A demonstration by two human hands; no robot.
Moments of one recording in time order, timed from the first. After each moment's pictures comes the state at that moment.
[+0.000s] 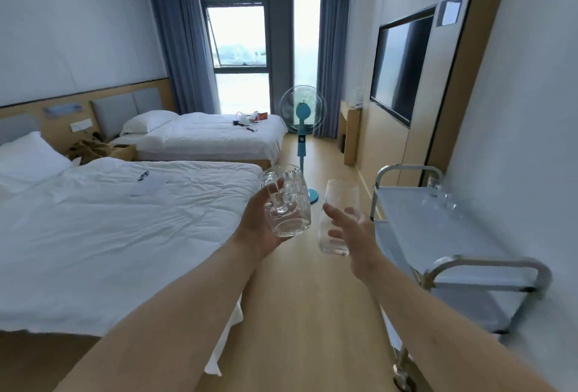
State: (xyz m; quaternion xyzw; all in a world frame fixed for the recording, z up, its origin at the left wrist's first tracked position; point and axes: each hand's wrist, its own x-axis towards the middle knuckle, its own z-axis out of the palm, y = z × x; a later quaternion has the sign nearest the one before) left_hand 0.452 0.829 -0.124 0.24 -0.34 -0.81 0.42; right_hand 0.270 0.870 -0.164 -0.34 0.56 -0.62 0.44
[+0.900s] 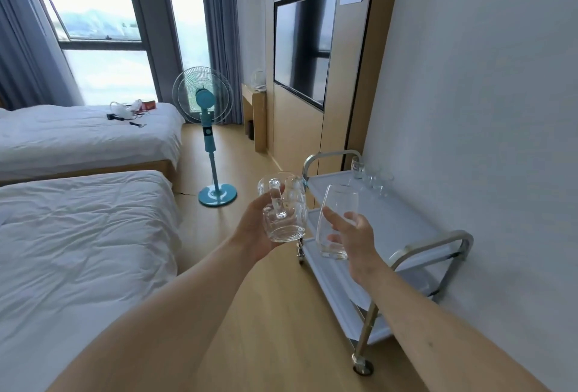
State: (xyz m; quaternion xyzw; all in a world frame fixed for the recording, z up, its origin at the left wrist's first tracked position) left_hand 0.346 0.610 -0.181 0.23 -0.37 -0.87 0.23; right_hand 0.188 0.734 -0.208 -0.20 0.67 -0.65 0.30
